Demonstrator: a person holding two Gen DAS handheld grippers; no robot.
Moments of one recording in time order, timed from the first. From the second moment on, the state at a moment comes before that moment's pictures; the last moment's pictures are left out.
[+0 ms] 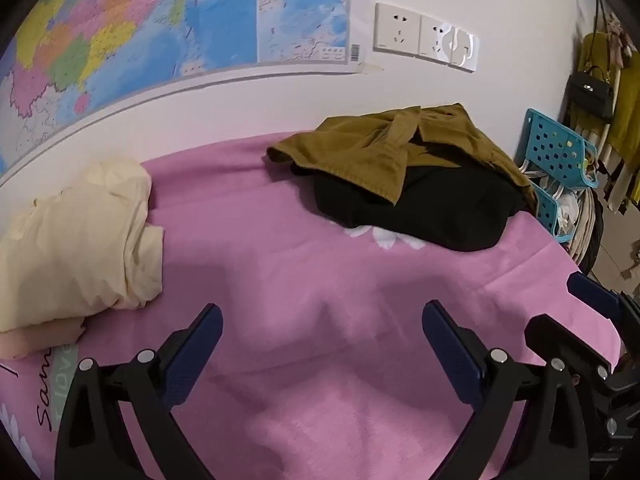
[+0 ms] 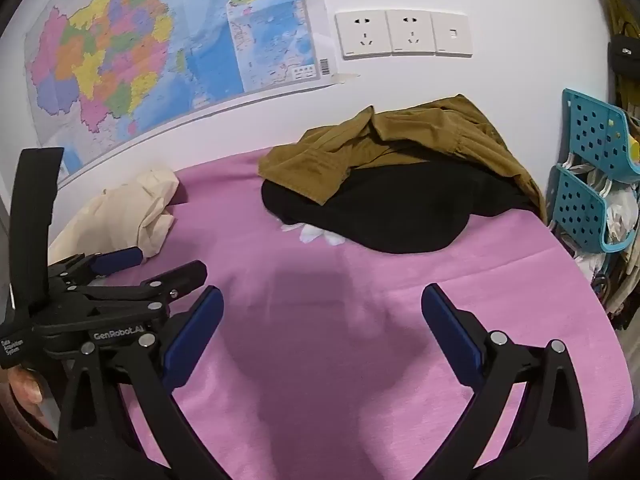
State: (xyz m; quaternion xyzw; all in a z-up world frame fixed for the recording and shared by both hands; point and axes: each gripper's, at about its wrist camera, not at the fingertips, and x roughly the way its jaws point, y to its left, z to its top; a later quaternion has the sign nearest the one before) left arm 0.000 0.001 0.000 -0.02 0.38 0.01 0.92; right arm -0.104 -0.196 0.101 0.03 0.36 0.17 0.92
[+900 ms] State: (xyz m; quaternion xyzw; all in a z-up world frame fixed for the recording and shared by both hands) left arm 0.008 -0.014 0.008 -0.01 0.36 -0.02 0.93; right arm -0.097 -0.211 0.111 0.02 0.35 0.14 0.93
